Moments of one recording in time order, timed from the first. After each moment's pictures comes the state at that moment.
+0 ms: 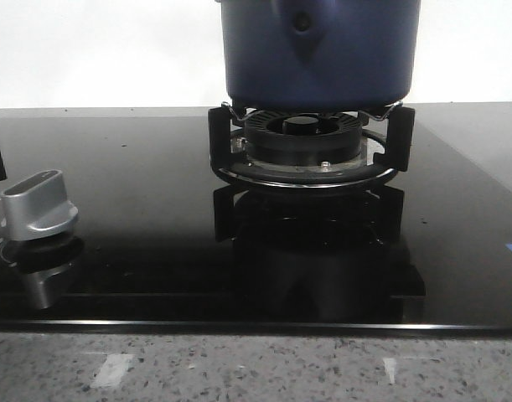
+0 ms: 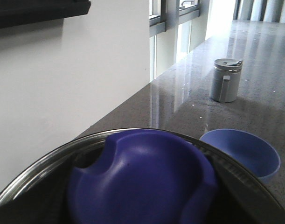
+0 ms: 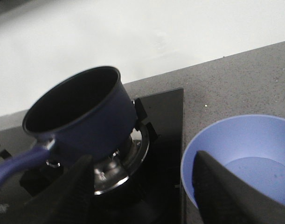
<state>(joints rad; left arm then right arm) -0.29 1.32 -1.22 -1.46 0.81 1.53 -0.12 0.30 -0.65 0.45 0.67 -0.05</state>
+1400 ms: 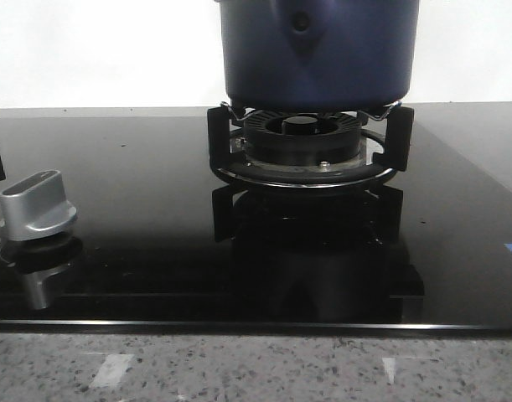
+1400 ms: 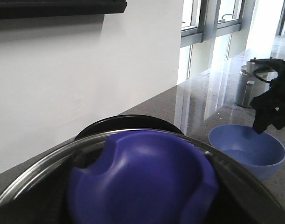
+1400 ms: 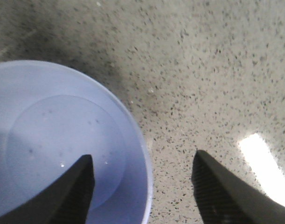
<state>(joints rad) -0.26 1.00 -0.89 -1.54 0.68 1.57 -0.35 1.22 -1.12 0.01 1.22 0.24</state>
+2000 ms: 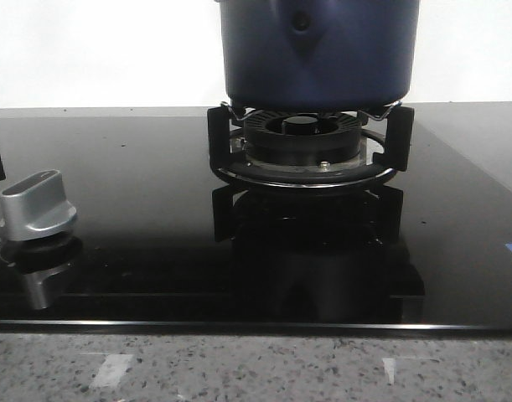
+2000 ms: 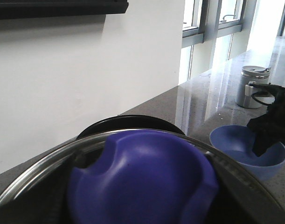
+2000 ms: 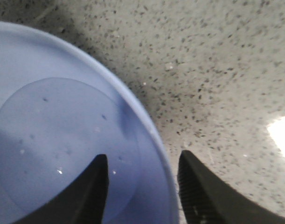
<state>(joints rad) -0.26 1.00 -0.89 -1.54 0.68 1.57 -0.37 1.22 -0.94 0.12 1.06 0.24</state>
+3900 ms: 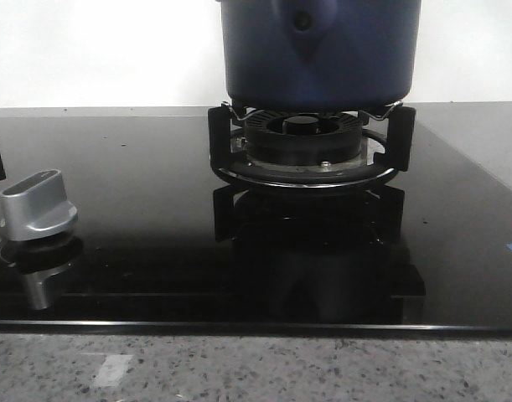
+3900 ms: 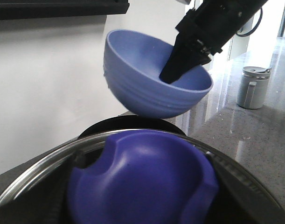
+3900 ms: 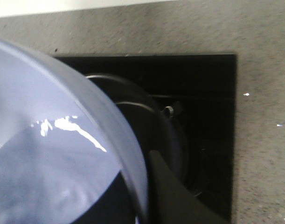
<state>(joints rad) -0.26 1.00 -0.89 -1.54 0.68 1.57 0.15 1.60 -1.93 0.25 1.27 0.14</state>
